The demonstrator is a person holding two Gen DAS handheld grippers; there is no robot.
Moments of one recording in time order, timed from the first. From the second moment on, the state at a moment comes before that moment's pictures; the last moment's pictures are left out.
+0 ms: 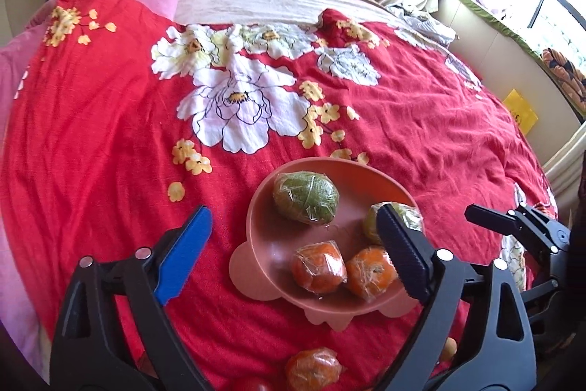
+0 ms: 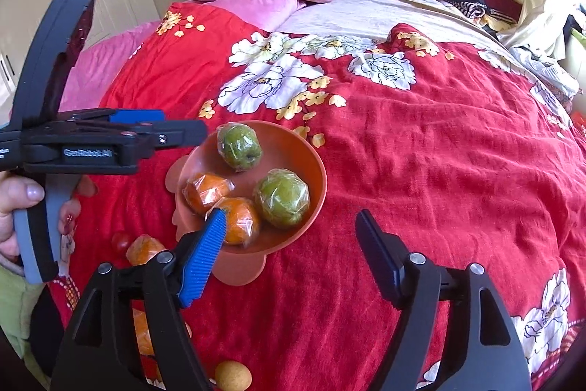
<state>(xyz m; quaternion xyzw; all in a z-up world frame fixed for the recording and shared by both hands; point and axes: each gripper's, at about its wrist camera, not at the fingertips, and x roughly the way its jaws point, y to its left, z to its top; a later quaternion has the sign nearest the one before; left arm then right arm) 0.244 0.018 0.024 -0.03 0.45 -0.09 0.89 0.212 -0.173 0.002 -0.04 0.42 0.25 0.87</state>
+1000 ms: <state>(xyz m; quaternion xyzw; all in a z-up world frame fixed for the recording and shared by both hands) 0.177 0.033 0.069 -0.05 0.40 -0.08 0.91 0.171 -0.179 0.040 -0.04 0.38 0.26 0.89</state>
